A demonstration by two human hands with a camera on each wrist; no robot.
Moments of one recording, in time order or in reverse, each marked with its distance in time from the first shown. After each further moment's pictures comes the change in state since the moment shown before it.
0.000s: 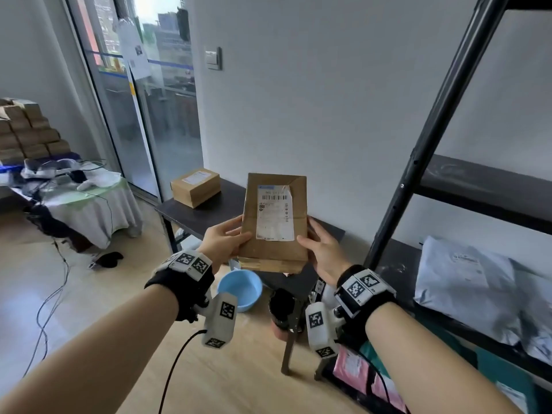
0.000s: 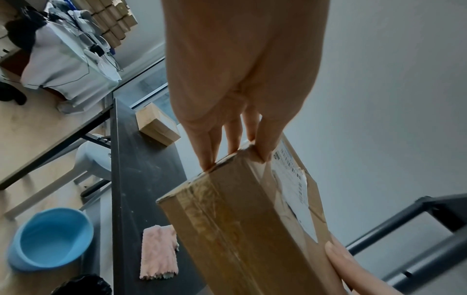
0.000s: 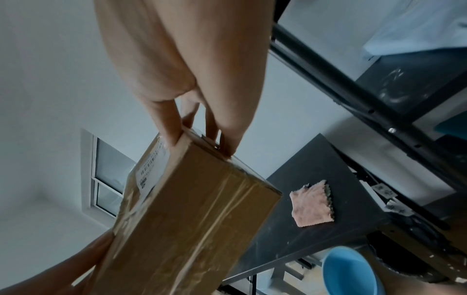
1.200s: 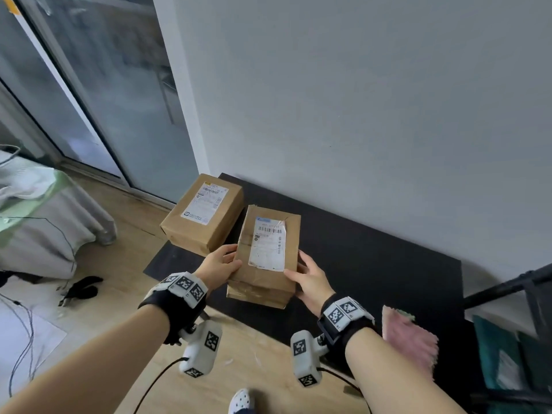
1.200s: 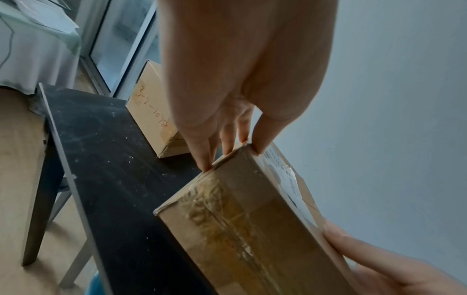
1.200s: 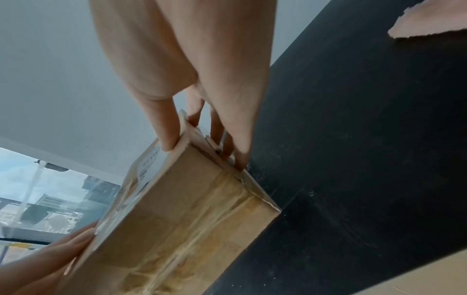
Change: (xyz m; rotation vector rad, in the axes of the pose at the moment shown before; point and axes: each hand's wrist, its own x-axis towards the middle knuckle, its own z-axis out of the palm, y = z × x) left_hand 0.508 -0.042 -0.266 0.385 -0.143 -0.415; right_hand 0.471 0.184 0.188 0.056 0.259 0.467
